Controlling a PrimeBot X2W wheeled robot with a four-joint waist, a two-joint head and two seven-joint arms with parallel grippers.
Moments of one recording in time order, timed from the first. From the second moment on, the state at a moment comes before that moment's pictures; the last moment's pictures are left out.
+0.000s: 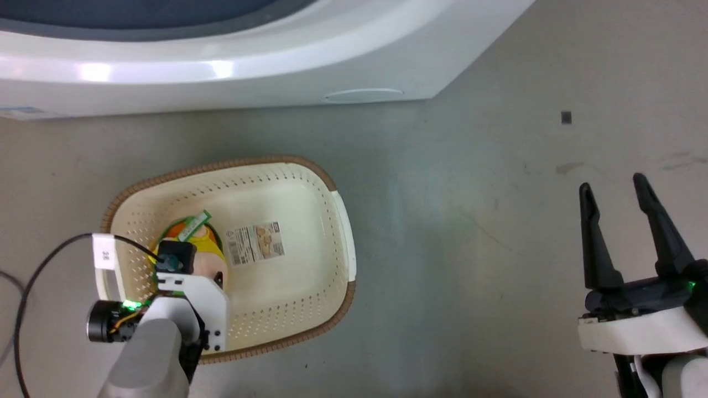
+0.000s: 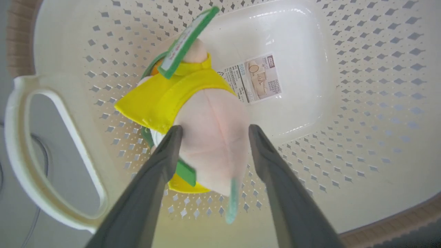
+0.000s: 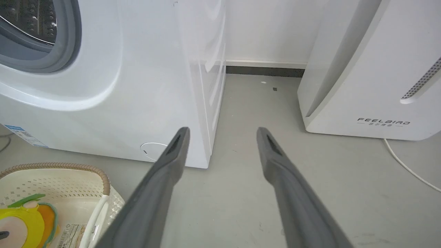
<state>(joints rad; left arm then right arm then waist) -0.55 0.19 -0.15 0.98 -0.13 0.00 0.05 -0.11 -0.05 -0.07 -0.16 0.06 0.13 -0.19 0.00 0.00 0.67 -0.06</state>
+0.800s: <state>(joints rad) -0.72 0.23 -0.22 1.21 -0.19 -0.04 0.00 -0.16 -0.05 -0.09 -0.19 0.09 0.13 -0.24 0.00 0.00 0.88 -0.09</state>
